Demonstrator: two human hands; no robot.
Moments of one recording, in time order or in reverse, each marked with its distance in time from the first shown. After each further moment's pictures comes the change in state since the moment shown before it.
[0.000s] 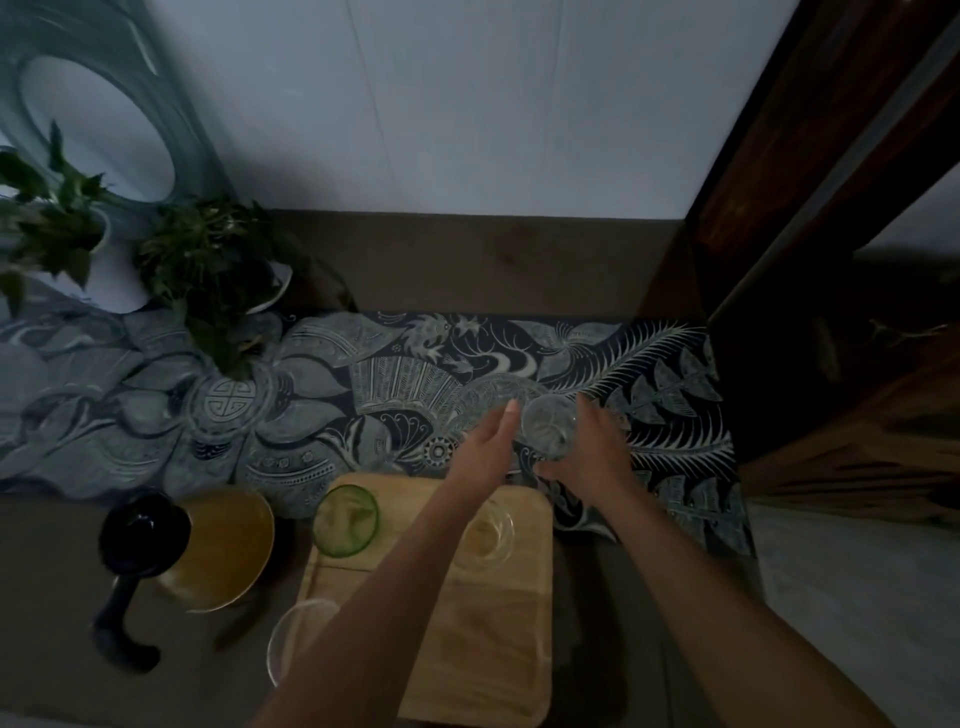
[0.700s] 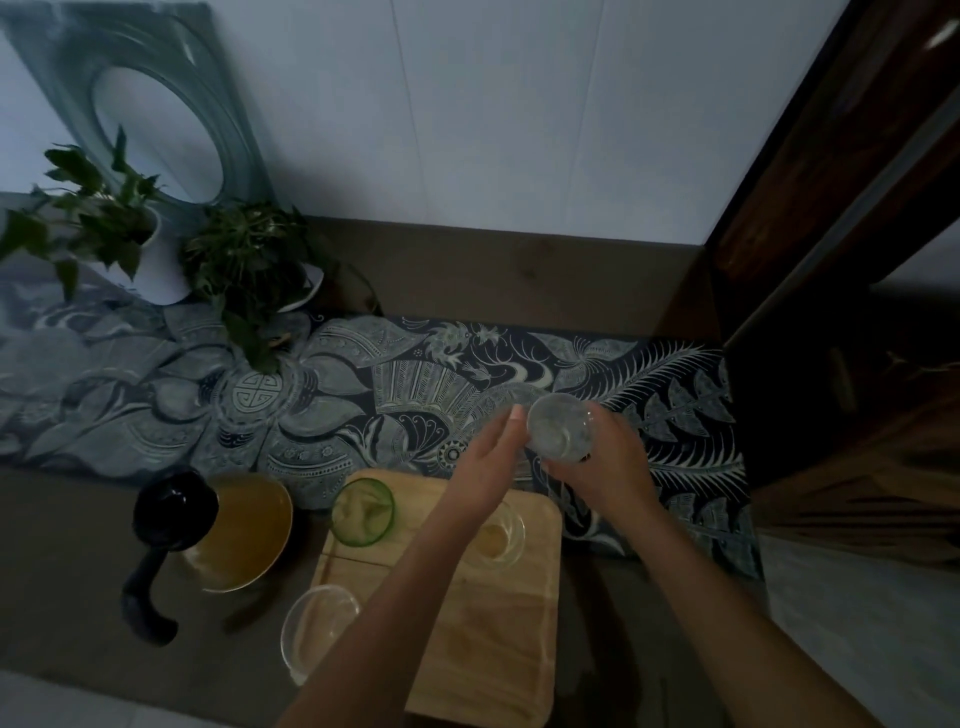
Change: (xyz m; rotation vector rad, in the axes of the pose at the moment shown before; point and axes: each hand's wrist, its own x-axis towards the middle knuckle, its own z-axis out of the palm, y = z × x) left_hand -0.048 0.013 -0.018 -0.145 0.015 0.080; right_hand -0.039 -0.026 -0.034 0.190 0.116 -0.158
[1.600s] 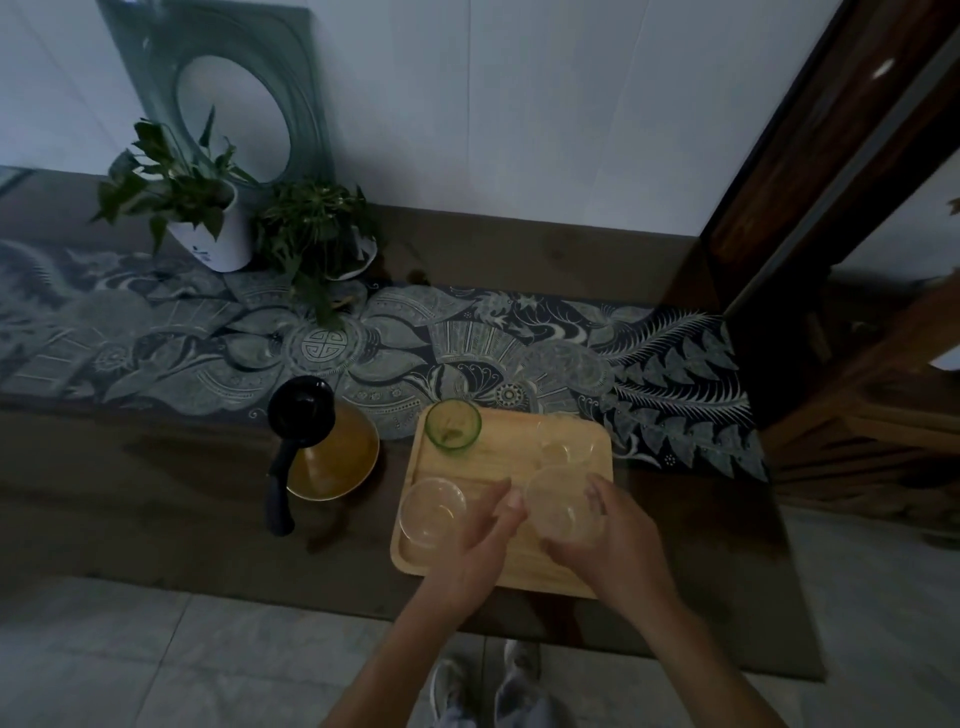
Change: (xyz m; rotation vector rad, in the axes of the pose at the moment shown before) left_hand -0.202 -0.118 -0.111 -0.070 -0.108 -0.048; right_hand -0.238 -0.060 0.084 -0.018 -0.012 0.055
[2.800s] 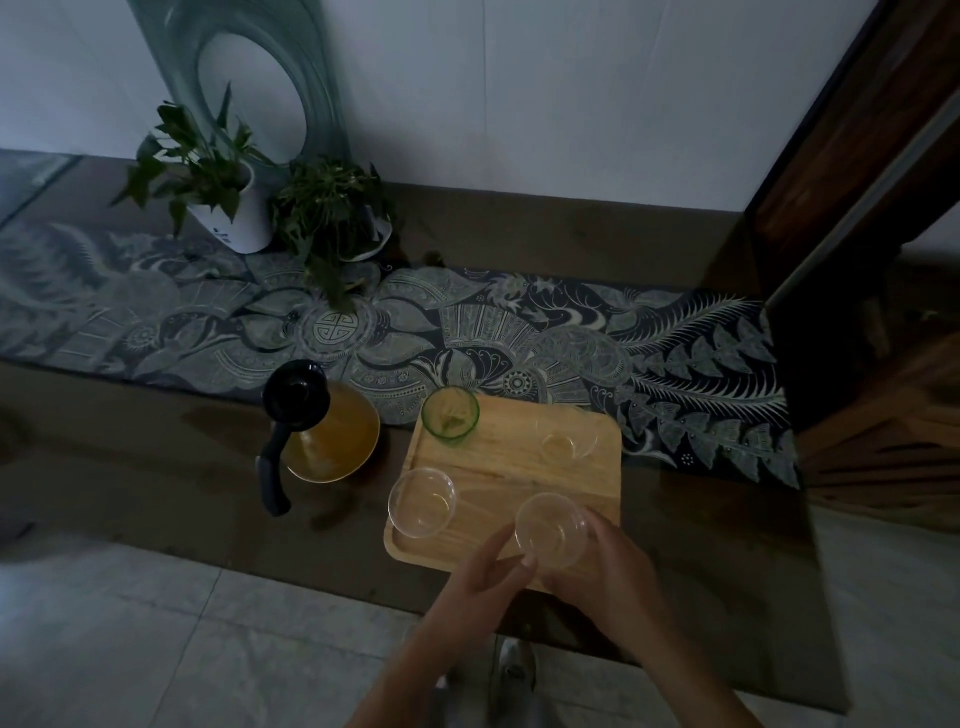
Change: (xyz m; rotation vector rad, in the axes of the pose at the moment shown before) left_hand 0.008 -0.054 0.034 -0.024 -0.090 -0.116; right_hand 0.003 0.049 0.011 0.093 -0.202 -0.093
